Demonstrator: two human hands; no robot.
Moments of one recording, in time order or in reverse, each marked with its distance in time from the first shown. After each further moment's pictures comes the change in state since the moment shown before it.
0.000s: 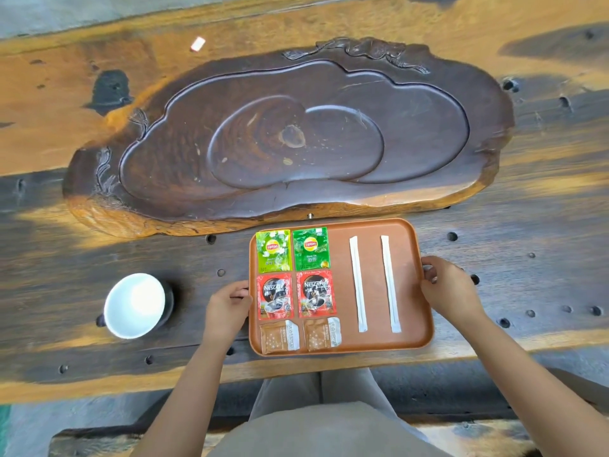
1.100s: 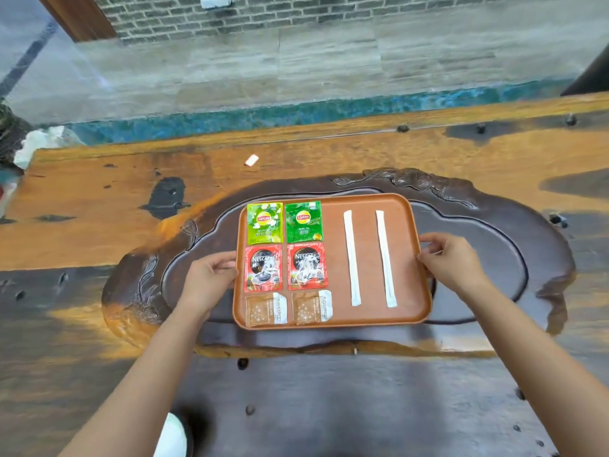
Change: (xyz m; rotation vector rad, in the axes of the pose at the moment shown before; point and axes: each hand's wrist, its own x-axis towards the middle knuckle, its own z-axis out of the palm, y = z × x) left_hand 0.159 0.162 -0.119 -0.248 0.088 0.274; right_hand 0.173 -0.188 -0.072 0.211 0.141 -0.150
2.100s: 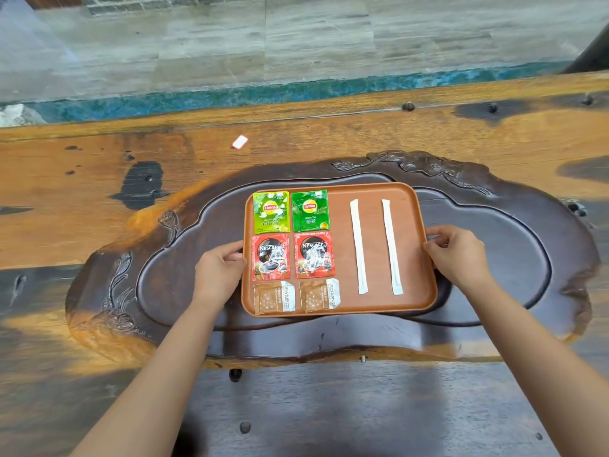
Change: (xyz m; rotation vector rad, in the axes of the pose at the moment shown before) left_hand 0.046 -0.027 0.036 0.134 0.074 0.031; right_hand 0.027 0.014 0.030 -0.121 0.135 0.001
